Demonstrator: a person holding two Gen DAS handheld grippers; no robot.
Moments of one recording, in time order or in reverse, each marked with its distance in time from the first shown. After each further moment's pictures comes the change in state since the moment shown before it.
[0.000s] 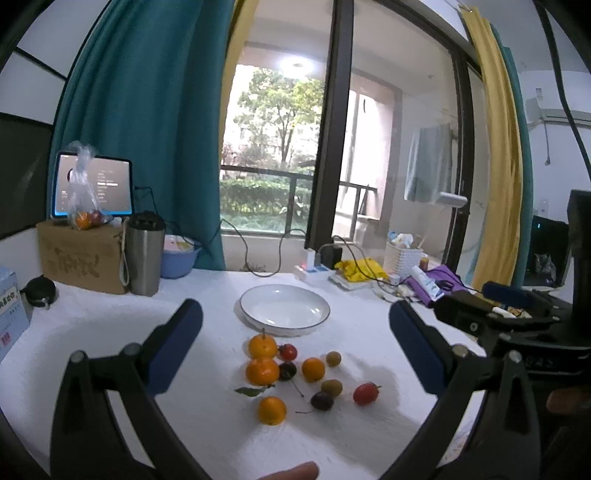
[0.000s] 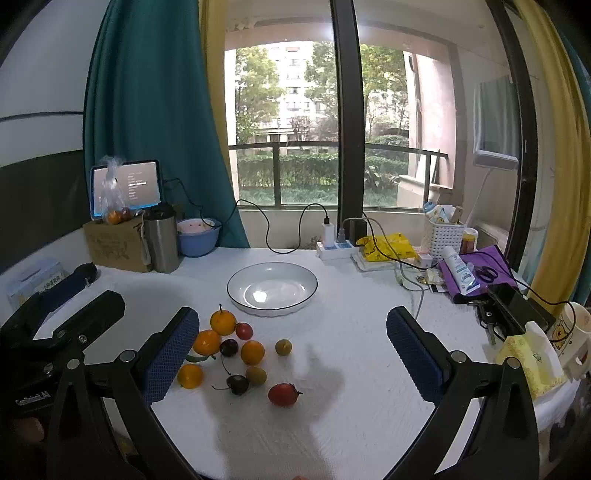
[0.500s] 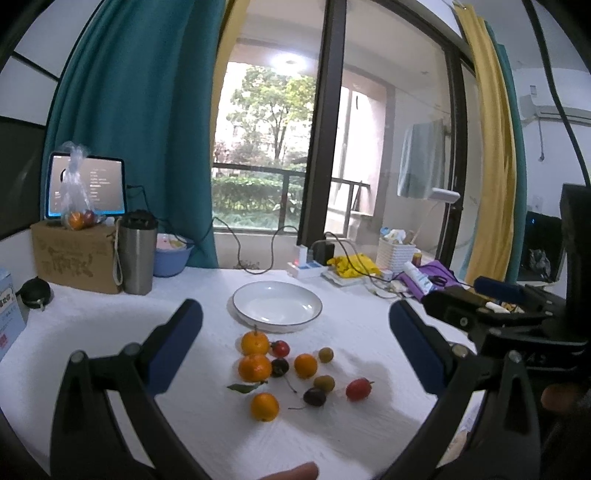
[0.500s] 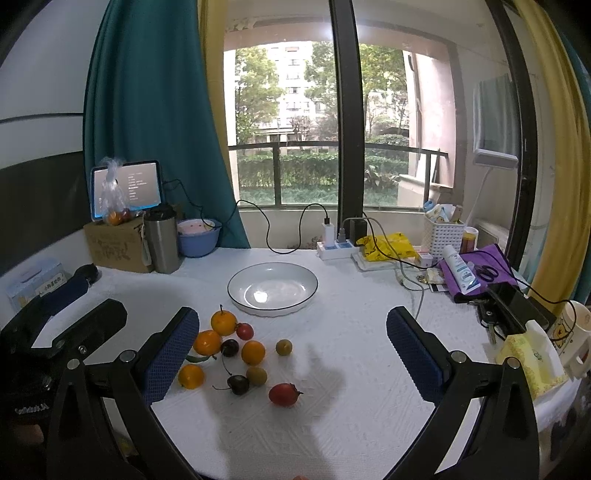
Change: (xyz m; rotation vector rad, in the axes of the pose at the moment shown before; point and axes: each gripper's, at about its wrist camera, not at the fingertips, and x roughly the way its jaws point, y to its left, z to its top) left arm -0.002 -0.005 0.000 0.015 0.011 -0.021; right arm 0.001 0.002 0.000 0.000 0.000 0.000
